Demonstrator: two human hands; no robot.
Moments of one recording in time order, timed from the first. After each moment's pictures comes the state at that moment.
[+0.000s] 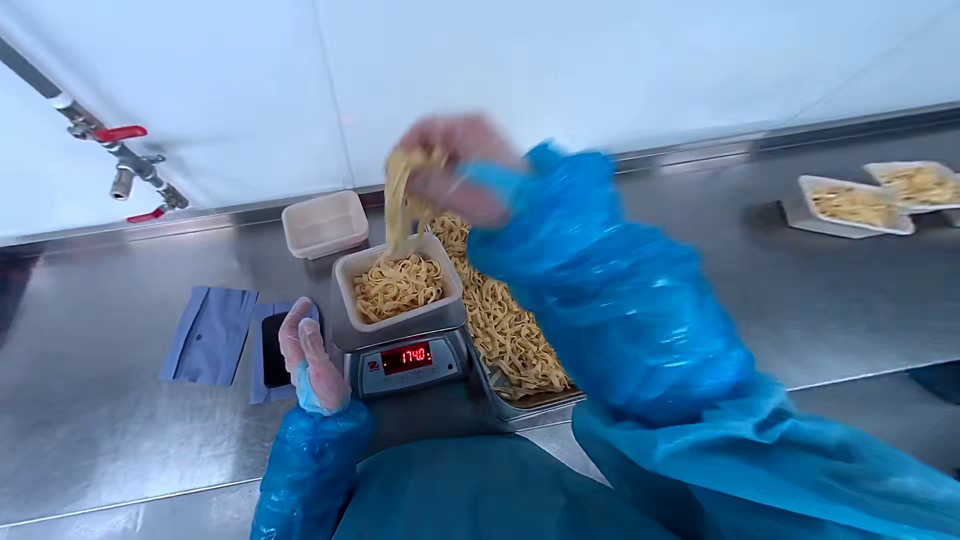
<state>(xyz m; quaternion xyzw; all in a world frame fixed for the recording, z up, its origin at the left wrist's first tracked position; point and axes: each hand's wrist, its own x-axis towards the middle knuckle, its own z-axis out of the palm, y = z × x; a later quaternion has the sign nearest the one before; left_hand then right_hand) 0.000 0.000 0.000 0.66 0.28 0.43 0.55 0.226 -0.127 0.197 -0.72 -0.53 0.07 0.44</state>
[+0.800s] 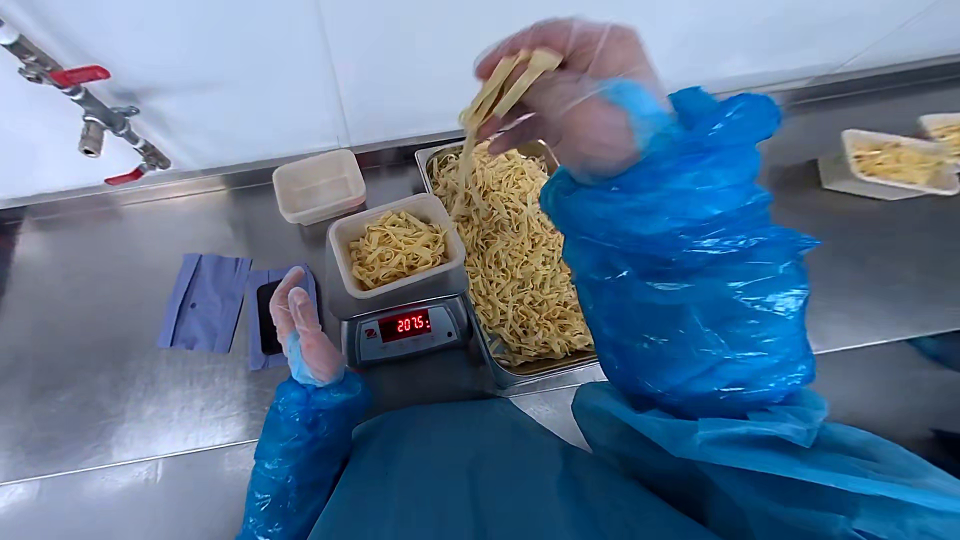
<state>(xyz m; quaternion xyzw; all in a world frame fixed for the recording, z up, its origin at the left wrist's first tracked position) -0.009 -0.005 0.008 0.68 0.31 0.40 0.53 0.237 -0.189 0.193 -0.70 -0.37 0.14 0.59</state>
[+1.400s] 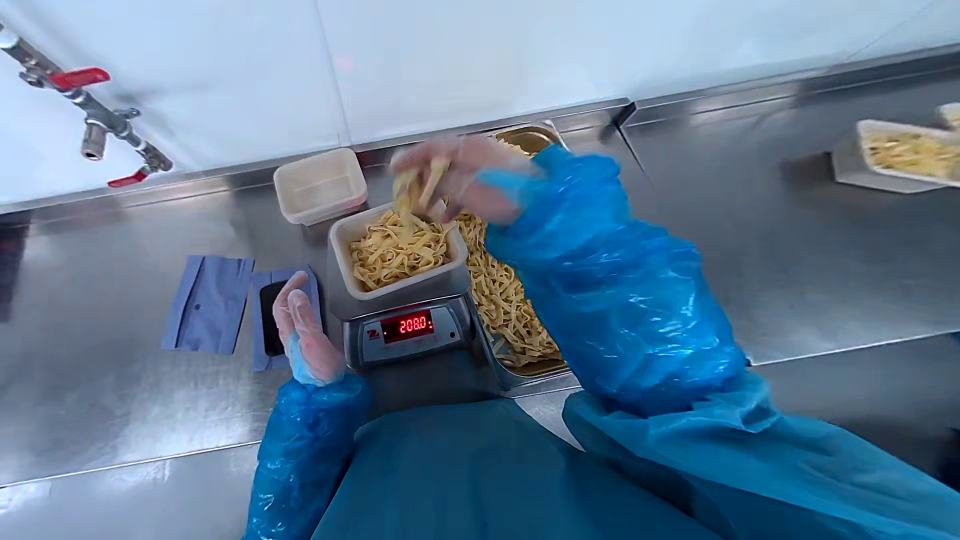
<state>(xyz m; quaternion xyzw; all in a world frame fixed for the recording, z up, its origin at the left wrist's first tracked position) -0.009 0.001 0.004 0.70 0.33 0.37 0.51 0.221 -0.148 0.150 -0.77 -0.42 0.24 0.42</state>
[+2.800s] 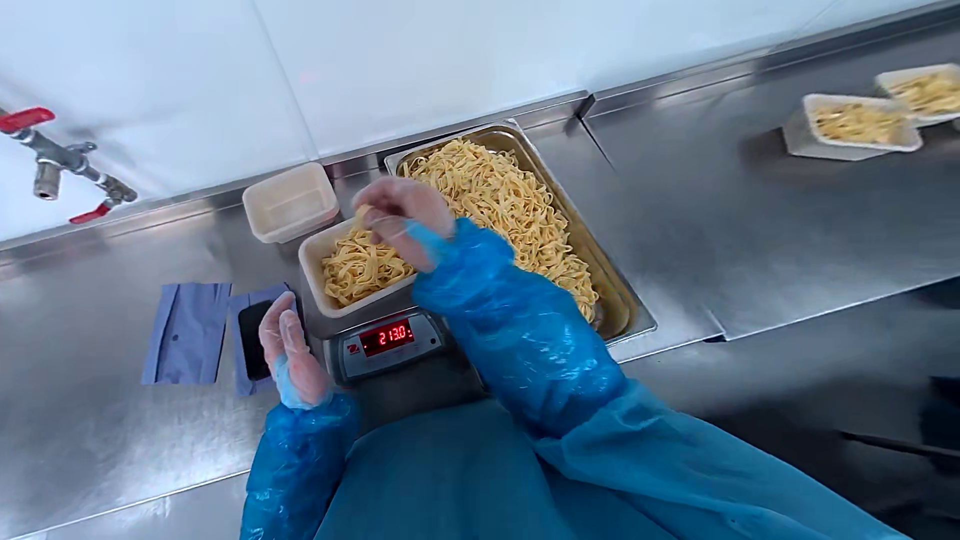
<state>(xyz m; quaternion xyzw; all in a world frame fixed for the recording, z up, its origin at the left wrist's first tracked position) 0.001 -0.010 -0.004 0.68 0.30 0.37 0.56 0.198 -0.136 0.091 -0.73 -0.35 0.15 0.57</state>
